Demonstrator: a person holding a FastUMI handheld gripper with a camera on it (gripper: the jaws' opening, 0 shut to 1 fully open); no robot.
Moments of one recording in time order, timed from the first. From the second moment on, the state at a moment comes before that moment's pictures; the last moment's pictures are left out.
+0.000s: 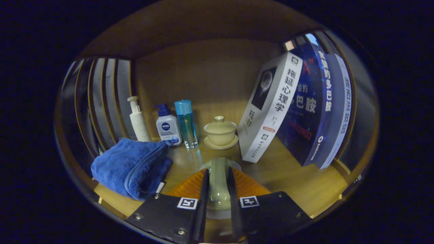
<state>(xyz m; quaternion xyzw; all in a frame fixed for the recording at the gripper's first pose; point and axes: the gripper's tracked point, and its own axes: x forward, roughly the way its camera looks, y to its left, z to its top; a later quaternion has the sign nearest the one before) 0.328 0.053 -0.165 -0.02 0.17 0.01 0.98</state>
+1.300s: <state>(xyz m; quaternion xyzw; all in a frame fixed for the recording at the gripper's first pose) 0.098 0.082 0.004 -0.02 0.03 0.03 1.00</state>
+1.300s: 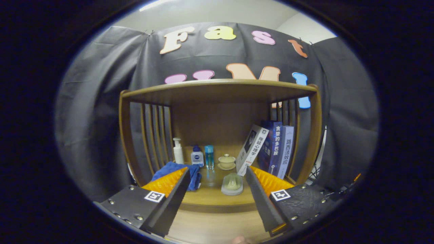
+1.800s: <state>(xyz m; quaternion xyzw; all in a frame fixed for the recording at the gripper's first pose) -0.040 0.065 -0.010 -0.02 0.00 0.01 1.00</state>
